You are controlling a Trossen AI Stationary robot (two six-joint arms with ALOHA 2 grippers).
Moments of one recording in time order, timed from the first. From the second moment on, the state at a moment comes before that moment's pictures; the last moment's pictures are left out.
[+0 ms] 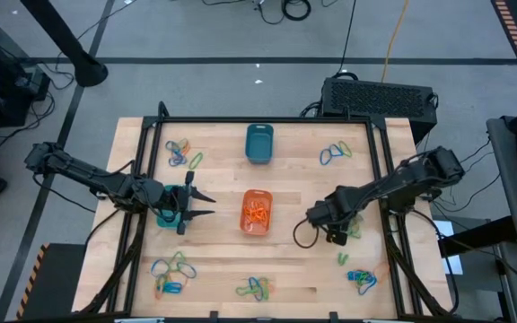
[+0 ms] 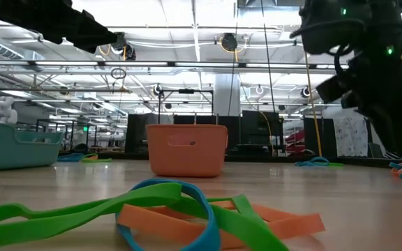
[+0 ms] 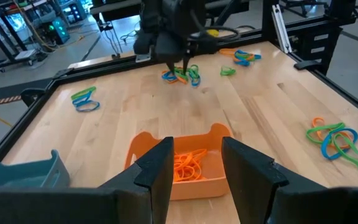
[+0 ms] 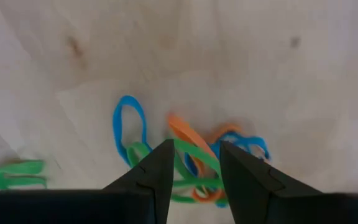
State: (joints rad) left arm -0.30 0.78 0.40 0.10 -0.21 0.12; right arm 0.26 1.56 0.89 -1.04 -0.01 0.54
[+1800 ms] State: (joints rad) left arm -0.30 0.78 0.40 0.10 -0.21 0.12; right arm 0.17 1.57 1.06 -0.89 0.02 0.50
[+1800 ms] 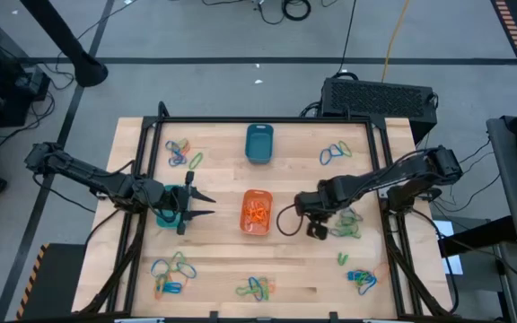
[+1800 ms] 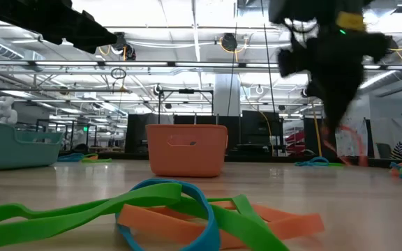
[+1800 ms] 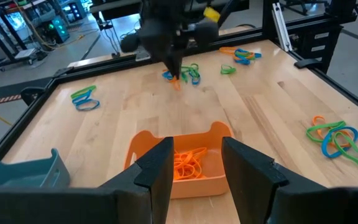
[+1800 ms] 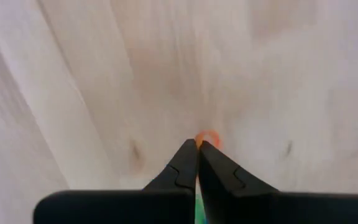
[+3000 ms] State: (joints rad) left arm -0.30 0.78 0.40 0.10 -0.21 0.12; right arm 0.07 1.89 1.14 0.06 0.10 0.41
